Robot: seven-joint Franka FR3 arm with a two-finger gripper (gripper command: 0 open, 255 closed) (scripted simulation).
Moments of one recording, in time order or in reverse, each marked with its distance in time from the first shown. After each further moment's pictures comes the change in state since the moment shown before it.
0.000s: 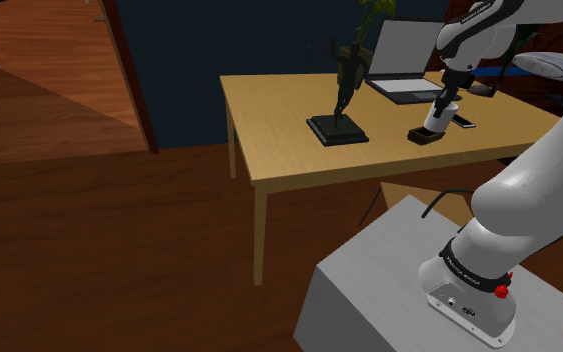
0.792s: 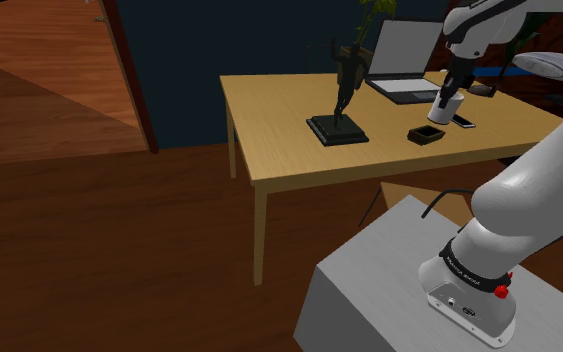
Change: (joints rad) arm 0.004 -0.042 0.005 0.058 -0.019 -0.096 0.010
